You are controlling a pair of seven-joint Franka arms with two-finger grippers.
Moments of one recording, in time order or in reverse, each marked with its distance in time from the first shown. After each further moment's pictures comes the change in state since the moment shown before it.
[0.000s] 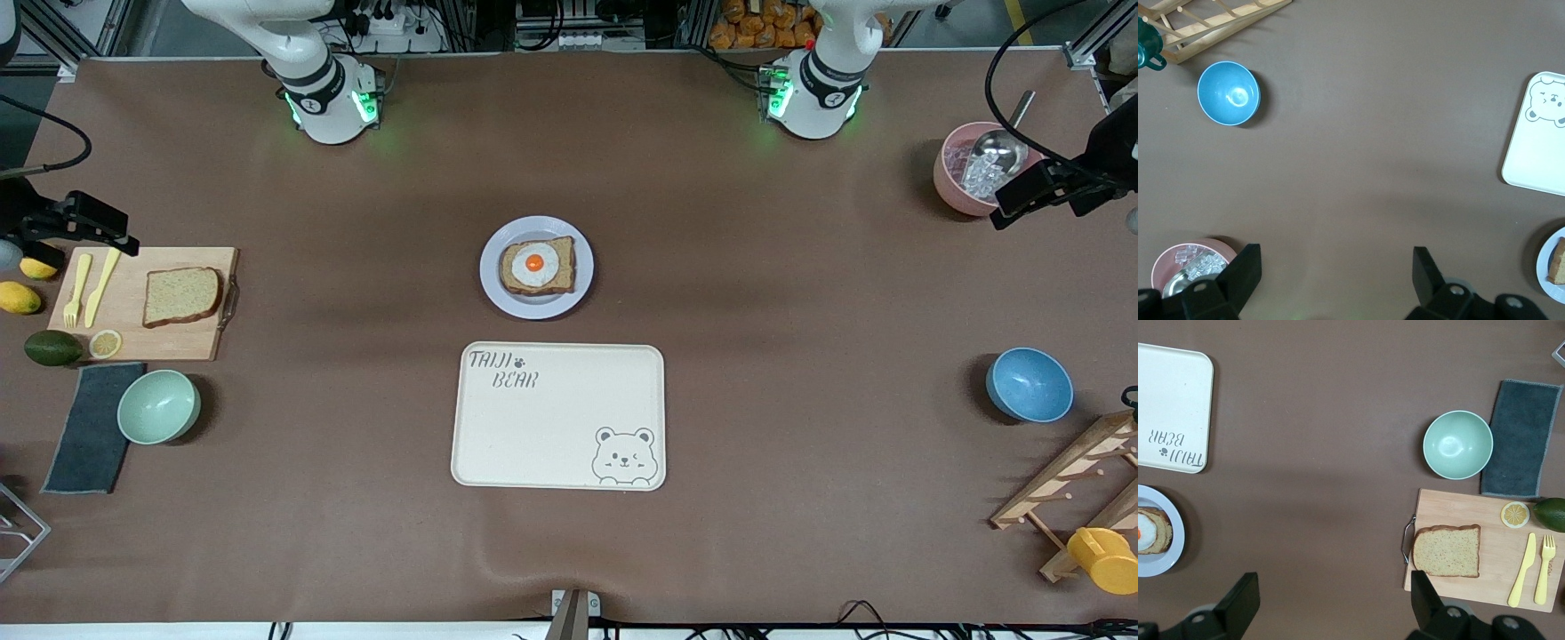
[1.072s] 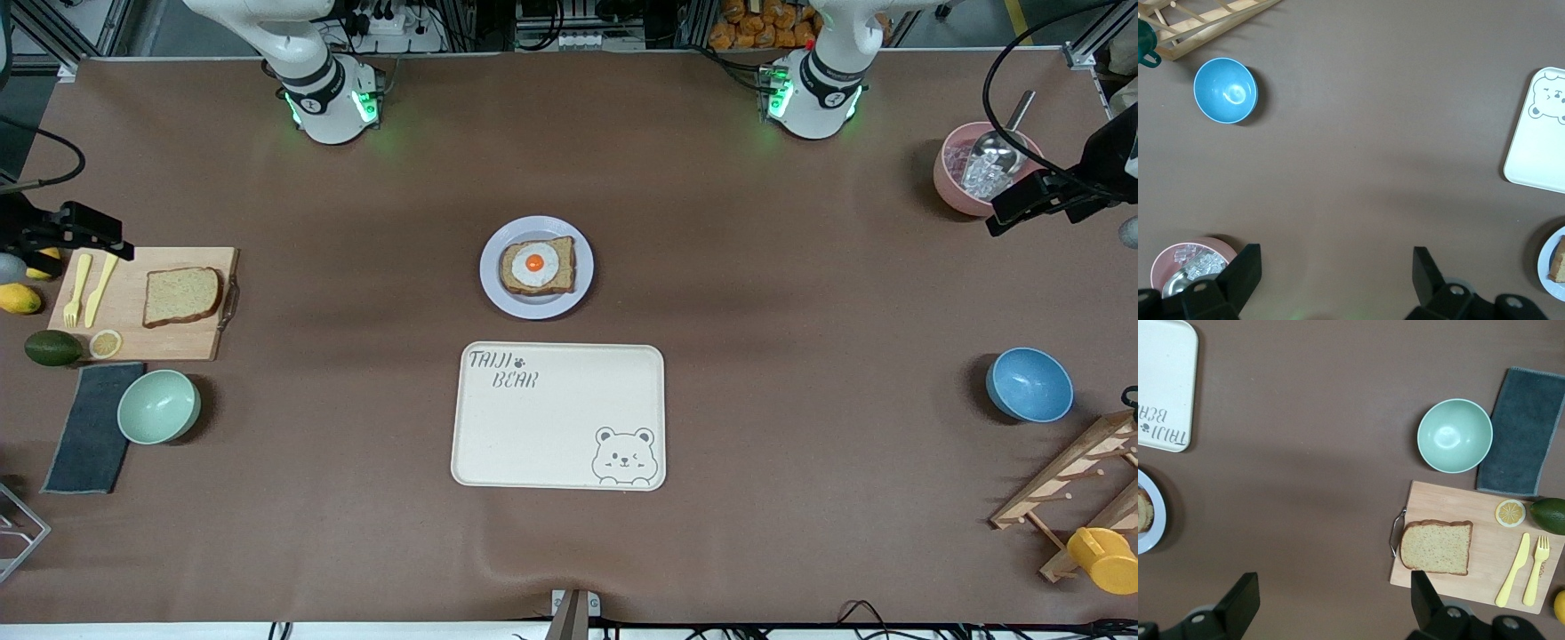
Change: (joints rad) left arm -0.002 0.030 -0.001 0.018 0.000 -0.010 0.001; right arm -0.065 0.056 -0.003 -0.002 0.000 -0.014 -0.119
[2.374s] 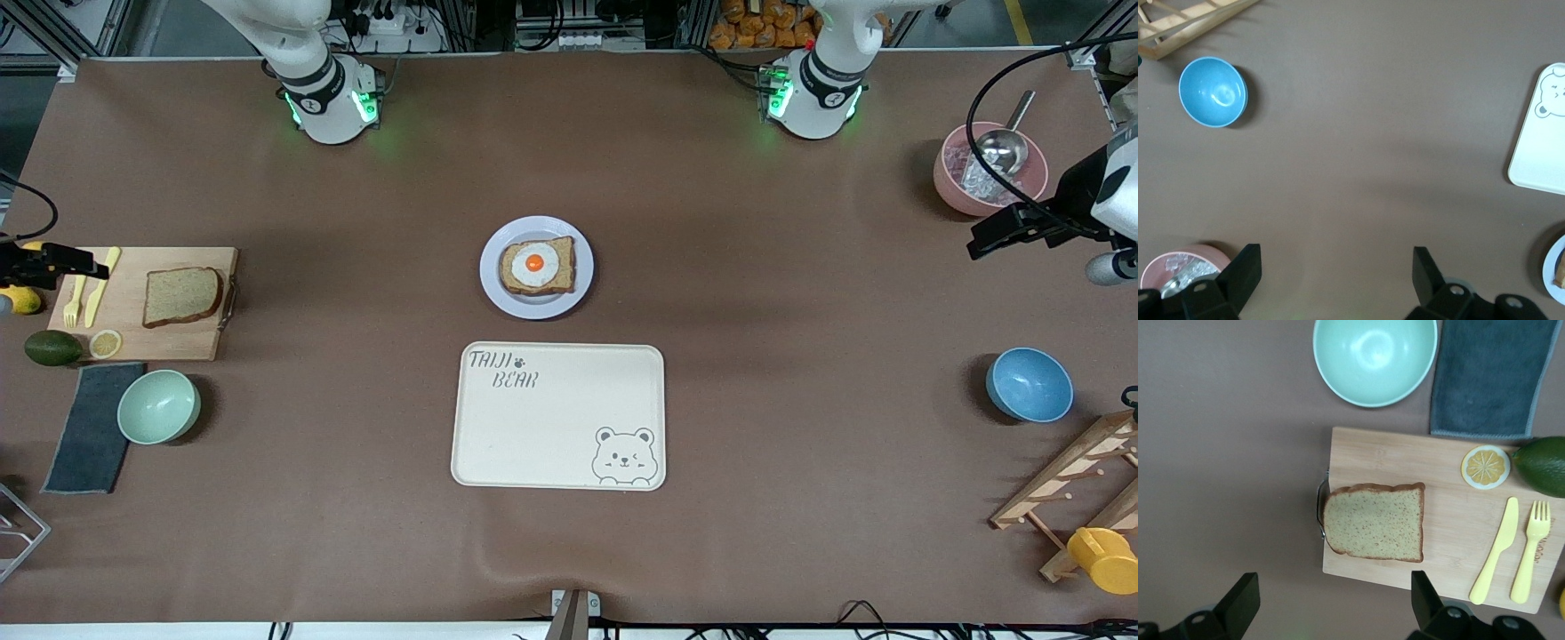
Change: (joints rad) left arm -0.003 0.064 -0.007 0.000 0.000 0.045 0.000; right arm -0.310 0.164 -0.003 -0.194 0.012 0.203 -0.272
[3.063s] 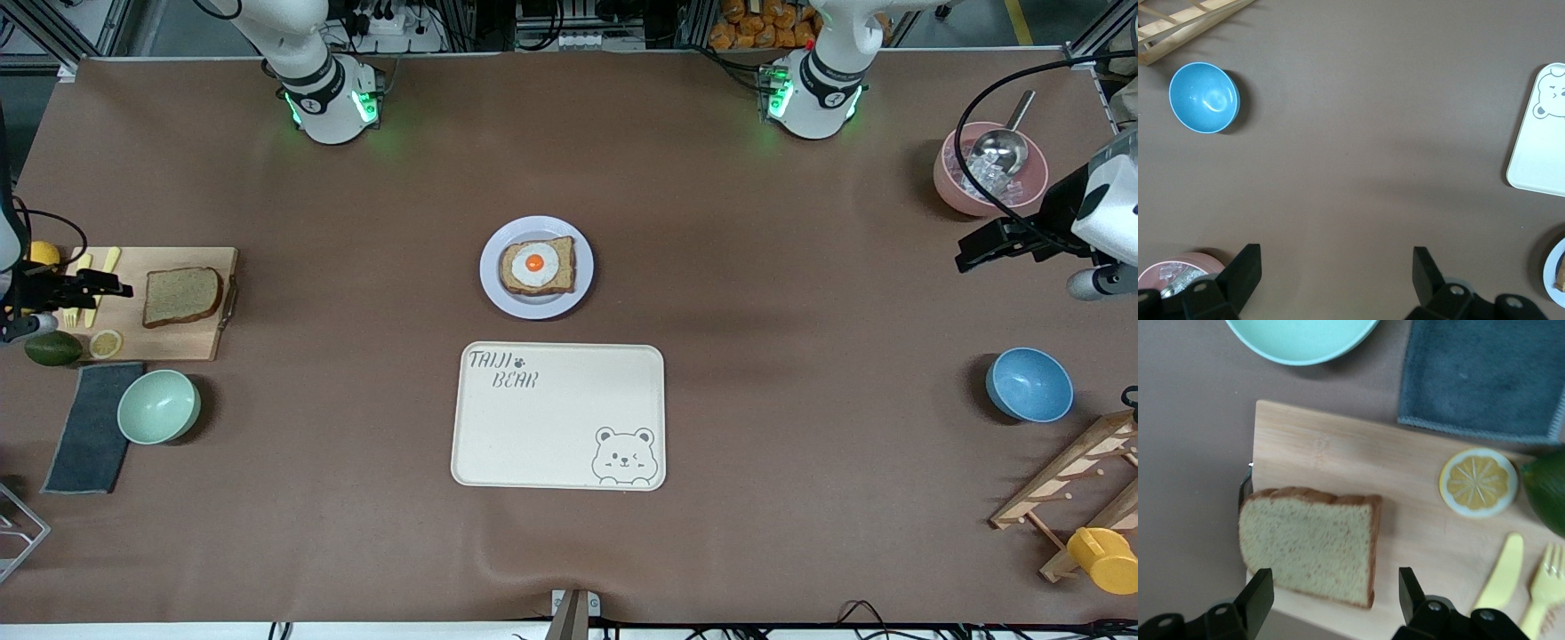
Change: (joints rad) left arm -0.007 0.021 -0.006 -0.001 0.000 0.013 0.000; right arm -0.111 0.231 0.000 -0.013 0.044 0.199 -0.255
